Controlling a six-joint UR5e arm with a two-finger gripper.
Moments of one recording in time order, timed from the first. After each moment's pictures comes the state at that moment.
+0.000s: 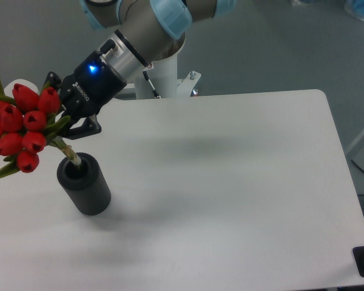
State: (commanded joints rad) arm 2.35 -1.65 -1.78 -0.76 0.48 0.89
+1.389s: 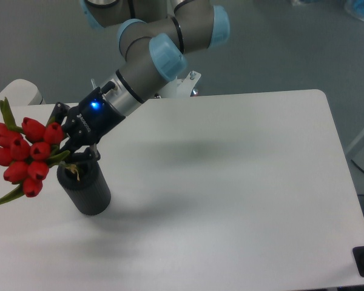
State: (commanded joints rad) arm 2.34 -1.73 -1.88 -0.75 0.48 1.07
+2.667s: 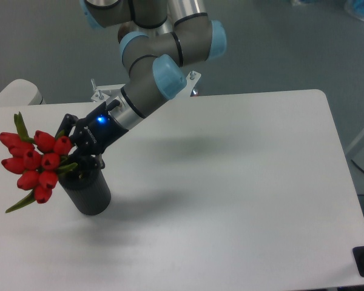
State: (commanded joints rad) arm 2.34 -1.78 -1.94 -0.75 0.49 1.10
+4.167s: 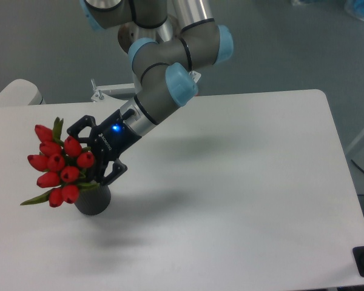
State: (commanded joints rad) arm 2.38 -1.79 -1.95 -0.75 0.50 1.09
